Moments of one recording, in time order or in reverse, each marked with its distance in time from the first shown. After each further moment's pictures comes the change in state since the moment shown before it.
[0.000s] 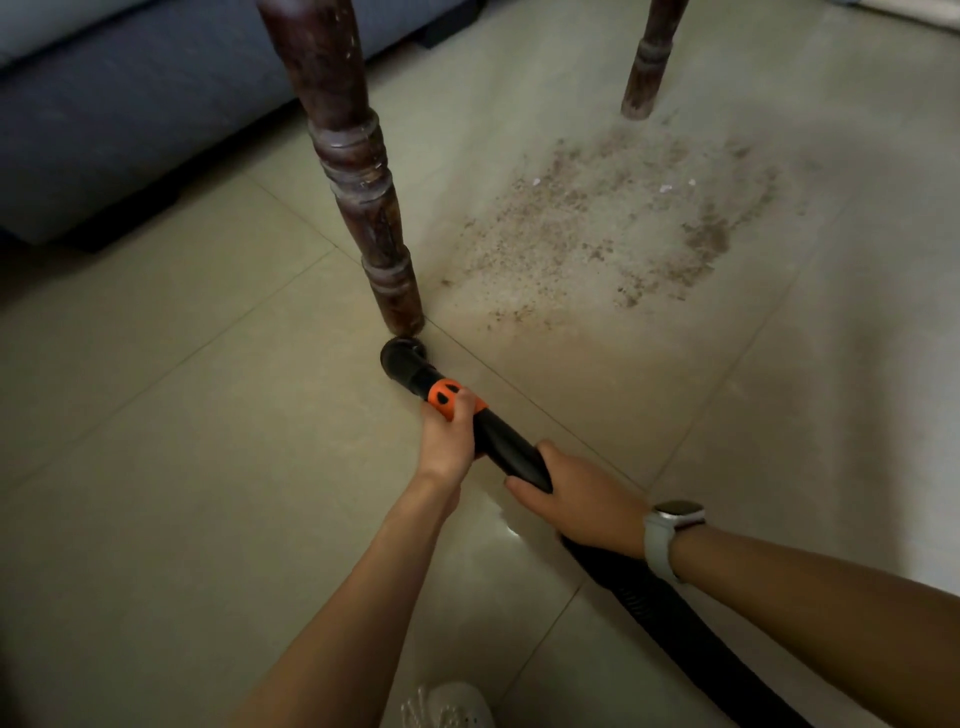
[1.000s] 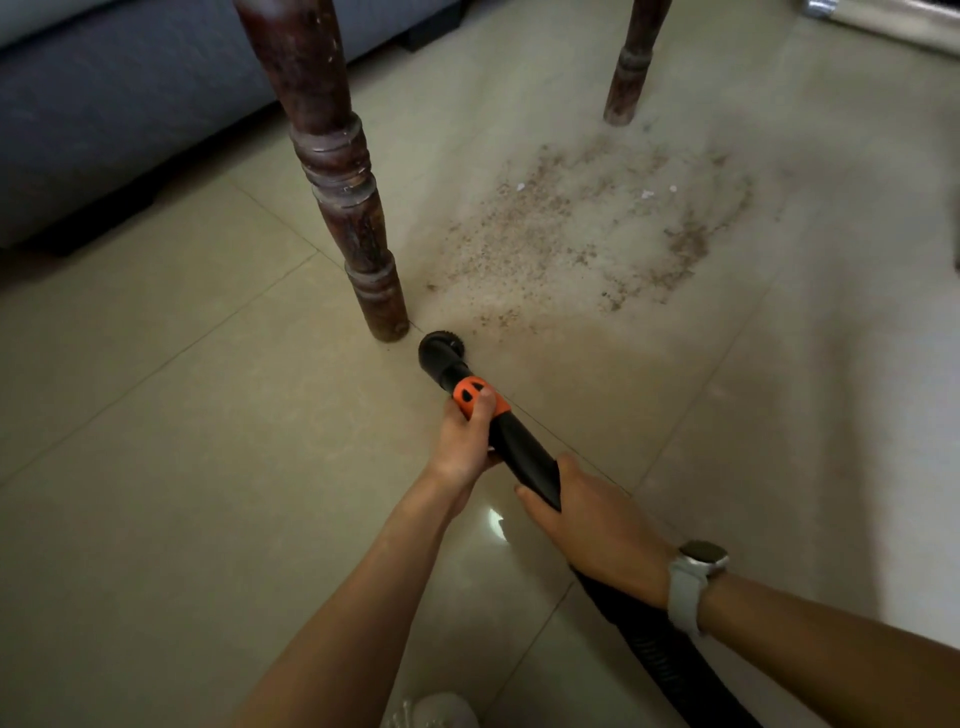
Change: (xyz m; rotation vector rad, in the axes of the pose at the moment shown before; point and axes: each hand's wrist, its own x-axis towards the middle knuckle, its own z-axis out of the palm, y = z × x) left_hand 0.001 -0.003 0.020 -0.027 -0.202 -0.042; right_hand -0.025 -0.003 -0.001 -0.059 0.152 0.143
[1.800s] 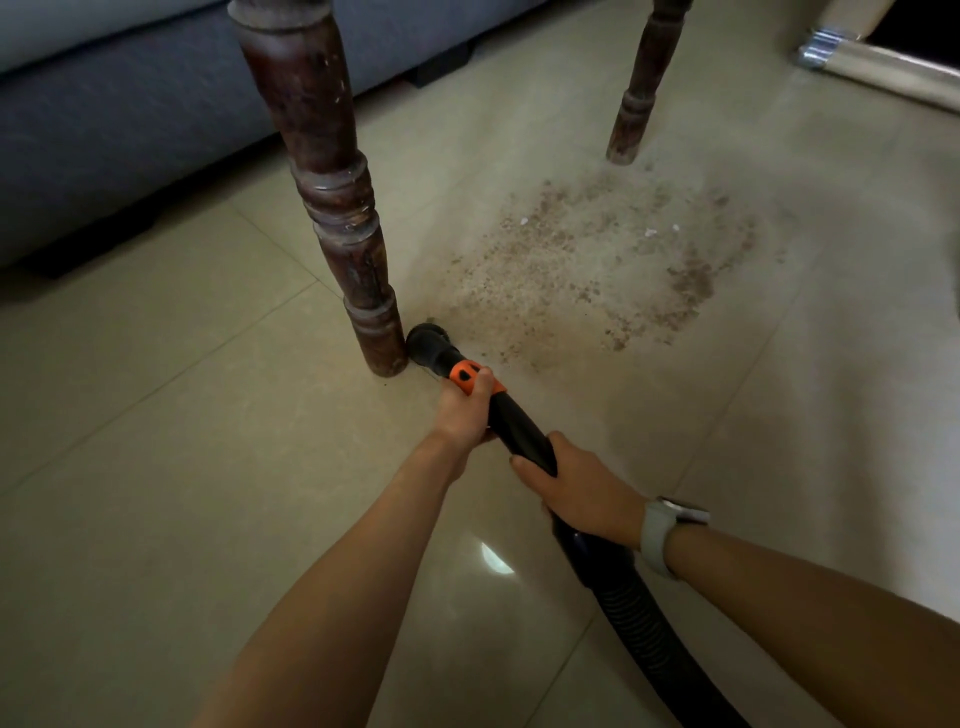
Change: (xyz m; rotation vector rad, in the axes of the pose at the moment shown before) left_hand 0.061 0.046 0.013 0.081 0.042 0.028; right_hand 0.072 -0.001 -0.029 0.221 -0.083 -0.056
